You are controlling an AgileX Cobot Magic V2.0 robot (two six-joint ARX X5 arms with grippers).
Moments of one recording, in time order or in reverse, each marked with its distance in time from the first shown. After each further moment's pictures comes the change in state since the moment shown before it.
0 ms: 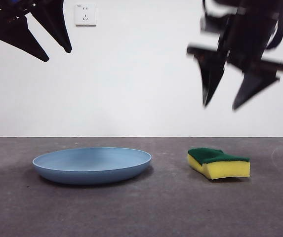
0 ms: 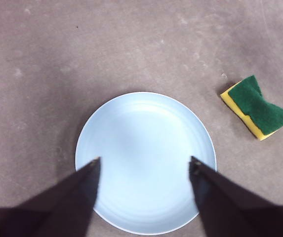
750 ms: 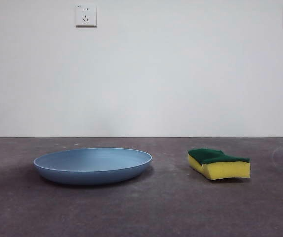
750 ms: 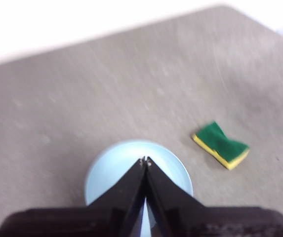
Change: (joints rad) left arm -0.108 -0.431 -0.051 -0.026 -0.117 0.008; right arm 0.054 -0.497 -0.015 -0.072 0.003 -0.097
